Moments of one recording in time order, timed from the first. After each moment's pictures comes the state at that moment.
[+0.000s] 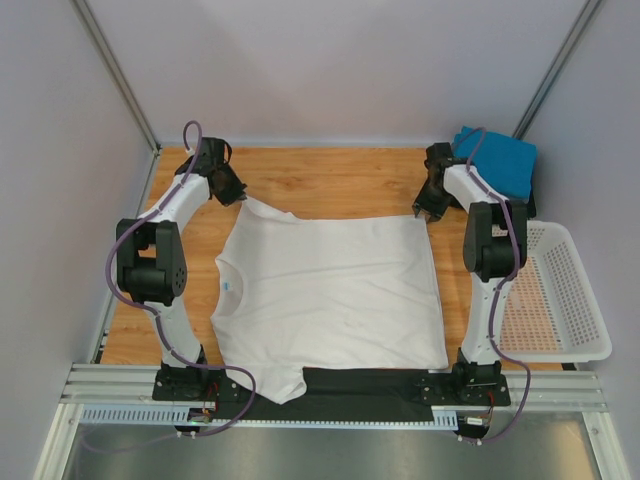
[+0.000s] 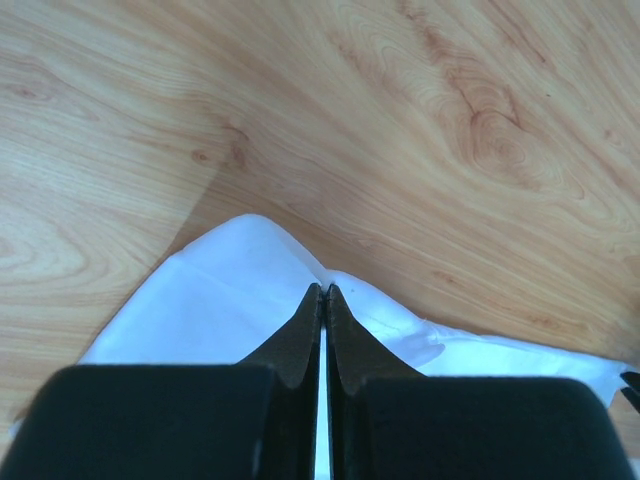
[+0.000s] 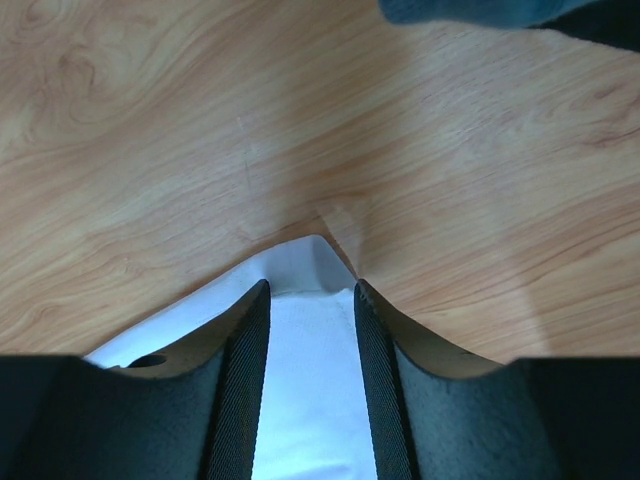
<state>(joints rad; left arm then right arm) -0.09 1.89 1.49 -0.51 0.04 -0.71 0.07 2.18 1.75 -0.80 0.11 0.62</state>
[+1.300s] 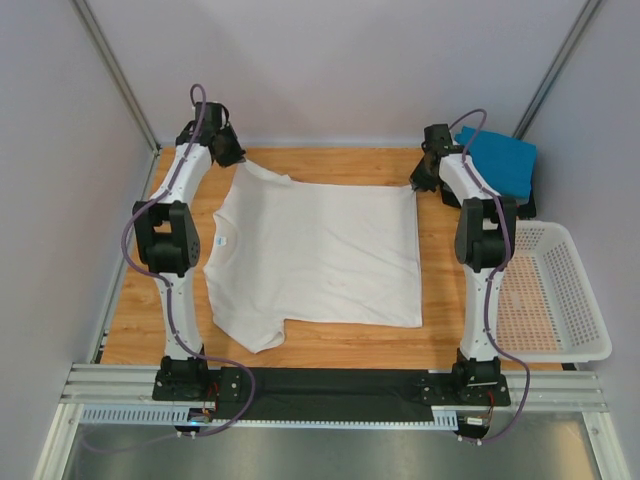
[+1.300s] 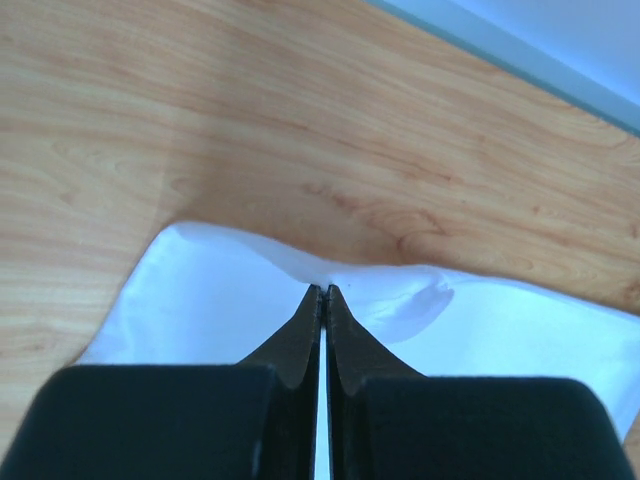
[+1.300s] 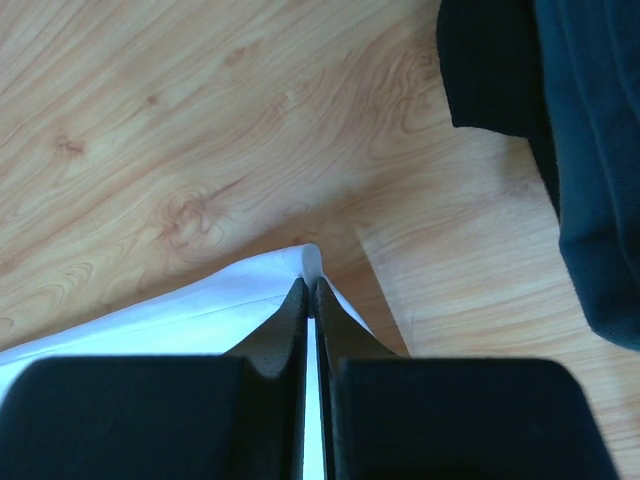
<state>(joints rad) -0.06 2.22 2.07 -0.60 0.10 -0.49 0.07 2.34 2.02 -0.69 0.08 0.66</state>
